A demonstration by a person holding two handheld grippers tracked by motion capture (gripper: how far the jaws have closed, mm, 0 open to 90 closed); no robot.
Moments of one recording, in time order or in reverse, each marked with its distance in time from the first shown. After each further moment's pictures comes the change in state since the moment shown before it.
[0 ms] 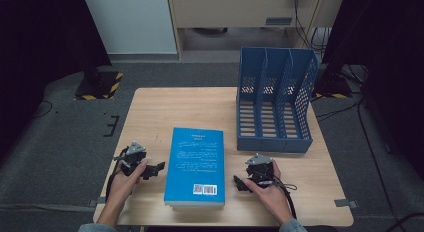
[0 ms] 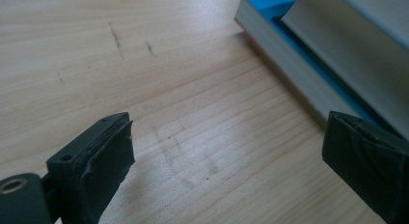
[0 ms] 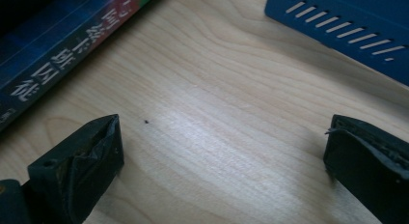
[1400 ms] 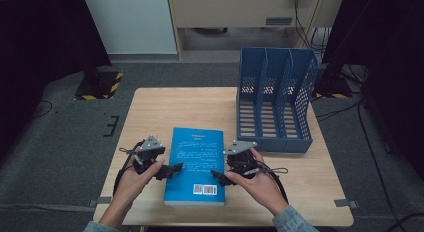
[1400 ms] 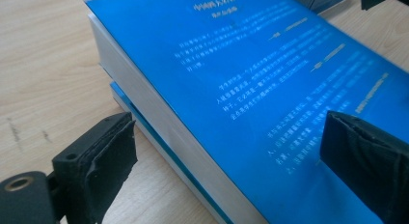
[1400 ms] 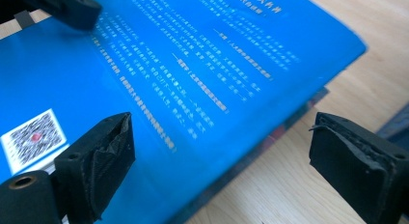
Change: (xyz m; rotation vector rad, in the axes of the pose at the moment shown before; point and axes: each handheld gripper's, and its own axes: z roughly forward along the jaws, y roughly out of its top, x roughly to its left) left arm -0.074 0.058 -0.025 0.007 -0.159 0.125; right arm 0.055 0.091 -0.056 -0.082 0.228 -0.177
